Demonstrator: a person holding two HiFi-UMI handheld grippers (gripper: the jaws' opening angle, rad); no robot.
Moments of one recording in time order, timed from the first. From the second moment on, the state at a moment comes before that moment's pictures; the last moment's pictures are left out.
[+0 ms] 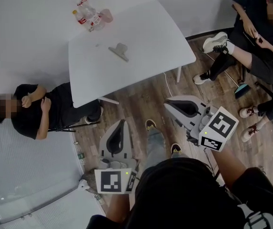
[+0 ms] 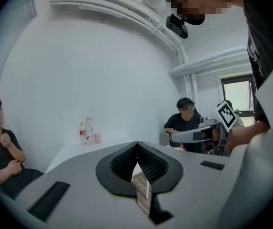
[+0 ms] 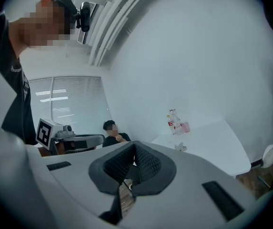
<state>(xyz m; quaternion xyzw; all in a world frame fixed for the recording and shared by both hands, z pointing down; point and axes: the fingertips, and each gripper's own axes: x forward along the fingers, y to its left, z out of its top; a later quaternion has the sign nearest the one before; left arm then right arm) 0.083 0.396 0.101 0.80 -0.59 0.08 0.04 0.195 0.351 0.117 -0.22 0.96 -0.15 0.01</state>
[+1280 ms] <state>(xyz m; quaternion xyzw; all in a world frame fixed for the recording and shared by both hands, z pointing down) -0.063 0.204 0.106 0.83 -0.56 0.05 0.08 0.079 0.167 0.107 -0.27 0.95 -0.13 -0.06</state>
